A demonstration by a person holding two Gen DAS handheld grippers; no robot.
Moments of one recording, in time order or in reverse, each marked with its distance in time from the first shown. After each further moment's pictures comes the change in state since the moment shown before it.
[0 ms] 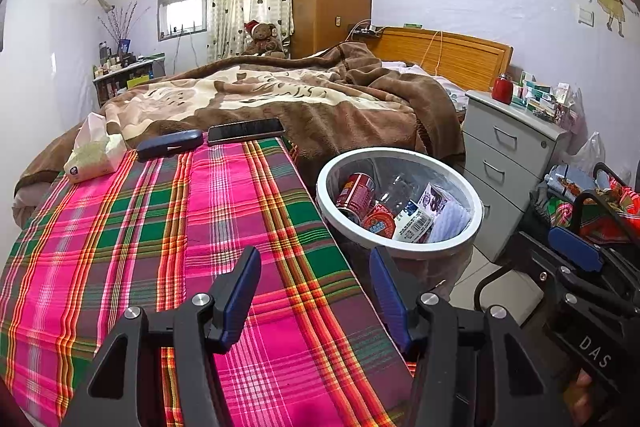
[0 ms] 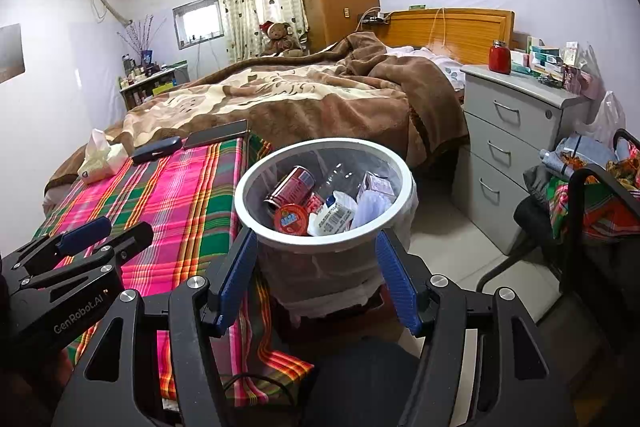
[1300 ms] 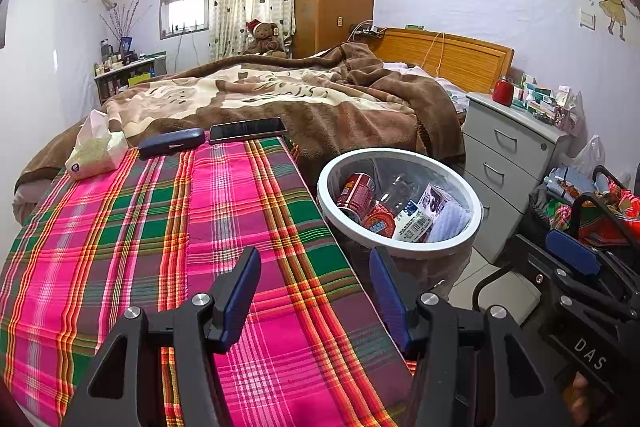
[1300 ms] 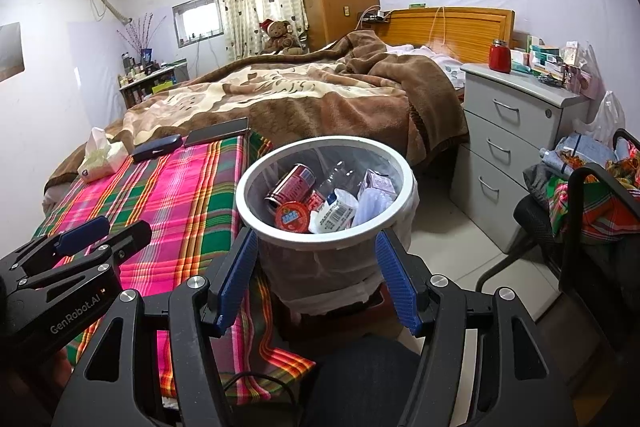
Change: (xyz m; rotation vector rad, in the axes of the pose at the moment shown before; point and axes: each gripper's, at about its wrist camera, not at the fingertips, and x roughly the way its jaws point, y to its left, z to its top) left arm -0.002 0.002 0.001 -0.010 0.004 0.001; right arm -0.002 -0.002 0.000 0.000 0.005 -0.004
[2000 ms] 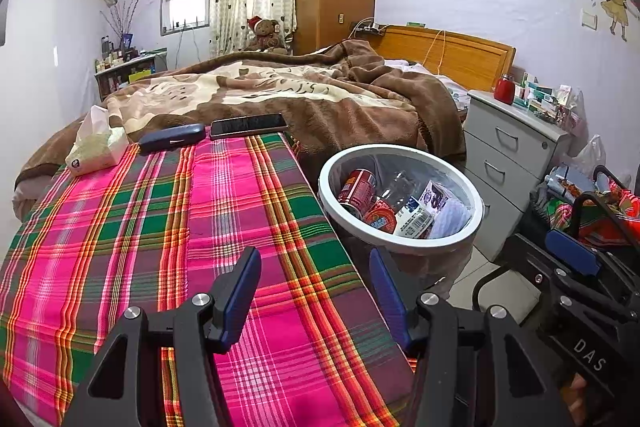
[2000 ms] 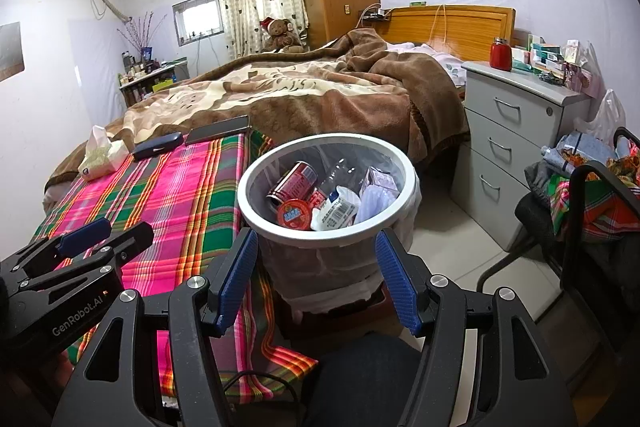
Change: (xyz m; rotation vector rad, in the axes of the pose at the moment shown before) left arm 0.001 -0.002 -0.002 -0.006 0.013 0.003; right arm -0.001 0.004 0.001 0.001 0.004 0.000
